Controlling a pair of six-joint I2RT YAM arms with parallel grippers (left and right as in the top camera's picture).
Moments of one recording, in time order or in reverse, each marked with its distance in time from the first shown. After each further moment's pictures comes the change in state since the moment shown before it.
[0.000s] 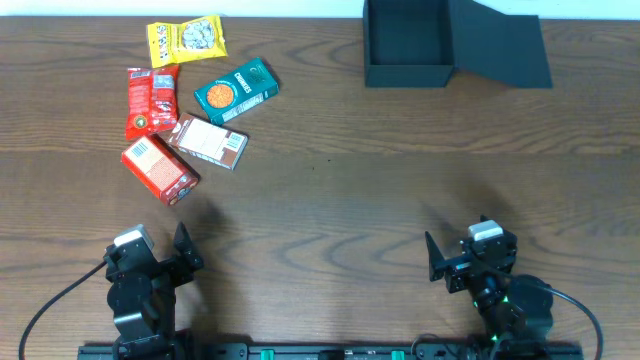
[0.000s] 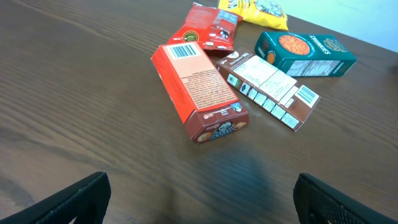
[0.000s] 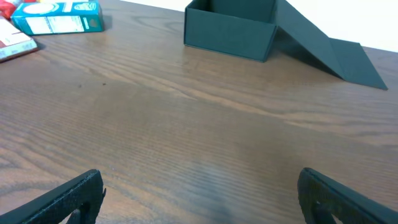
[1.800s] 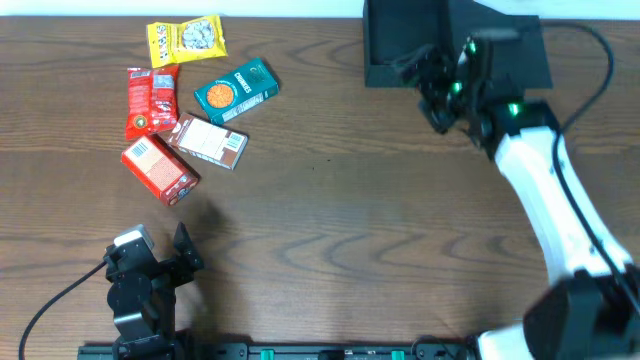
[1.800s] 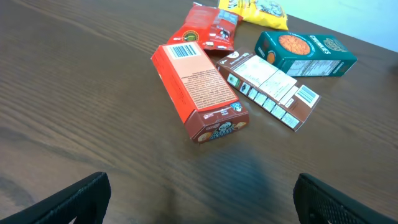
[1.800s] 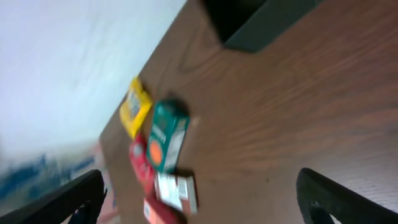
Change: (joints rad) left arm 0.000 0.000 0.000 0.000 0.000 0.000; right arm 0.084 1.655 1.280 -0.034 -0.141 1.174
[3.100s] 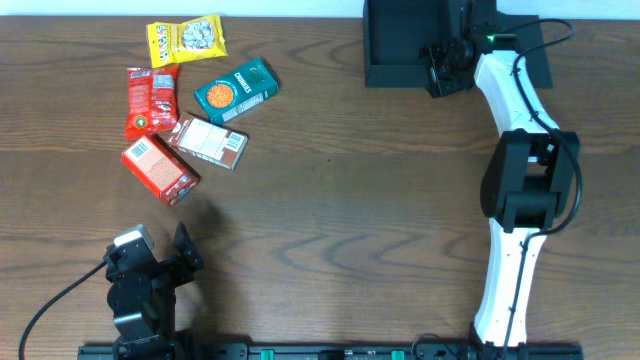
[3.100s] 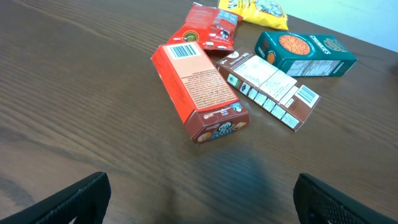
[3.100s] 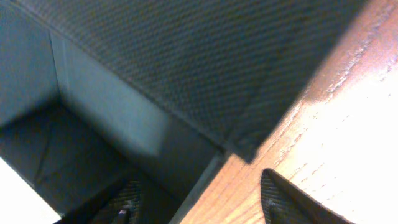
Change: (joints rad) left arm 0.000 0.000 0.000 0.000 0.000 0.000; right arm -0.134 0.765 0.671 -0.236 0.059 0.217
